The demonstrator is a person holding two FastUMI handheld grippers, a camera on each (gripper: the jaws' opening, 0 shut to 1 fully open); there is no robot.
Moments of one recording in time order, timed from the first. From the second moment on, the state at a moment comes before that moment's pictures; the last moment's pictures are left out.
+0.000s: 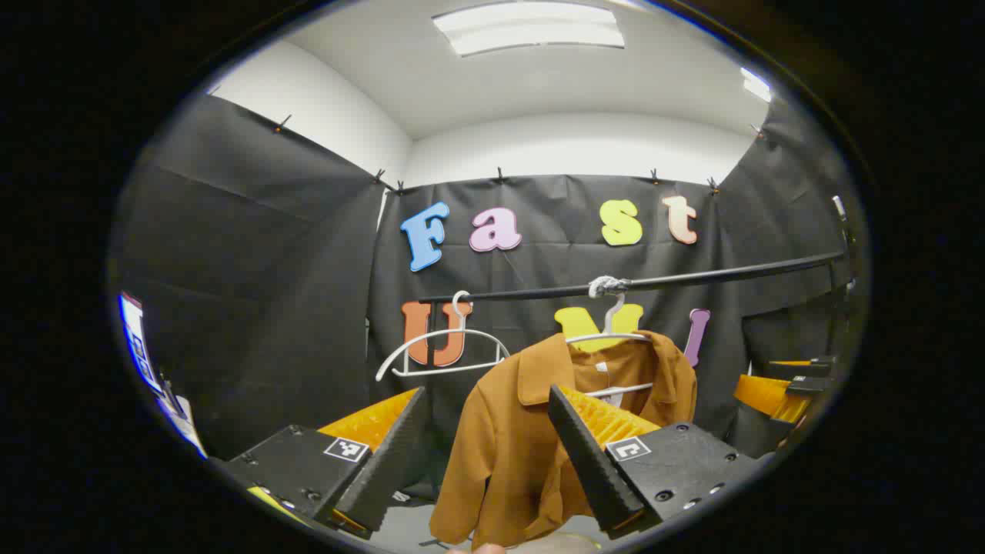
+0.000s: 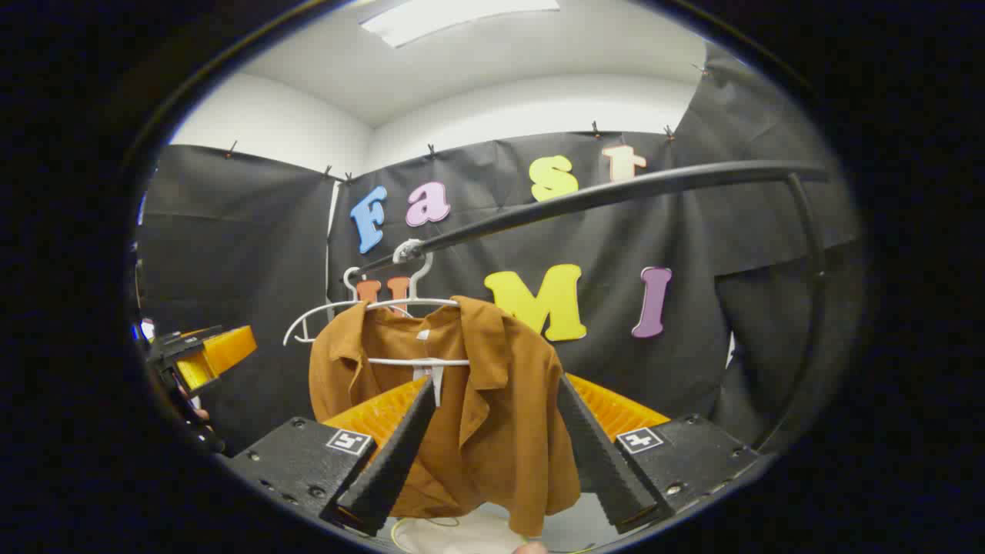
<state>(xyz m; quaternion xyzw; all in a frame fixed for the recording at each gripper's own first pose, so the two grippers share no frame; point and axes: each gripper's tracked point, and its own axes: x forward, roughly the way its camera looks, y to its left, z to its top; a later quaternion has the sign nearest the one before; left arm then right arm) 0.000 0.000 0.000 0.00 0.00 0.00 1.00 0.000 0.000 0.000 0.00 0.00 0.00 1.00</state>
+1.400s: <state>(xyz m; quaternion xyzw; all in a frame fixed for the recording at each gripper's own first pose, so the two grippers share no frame) 0.086 -0.077 -0.095 -0.02 0.13 -0.09 0.99 0.123 0.011 -0.073 0.08 0.11 -0.02 0.99</state>
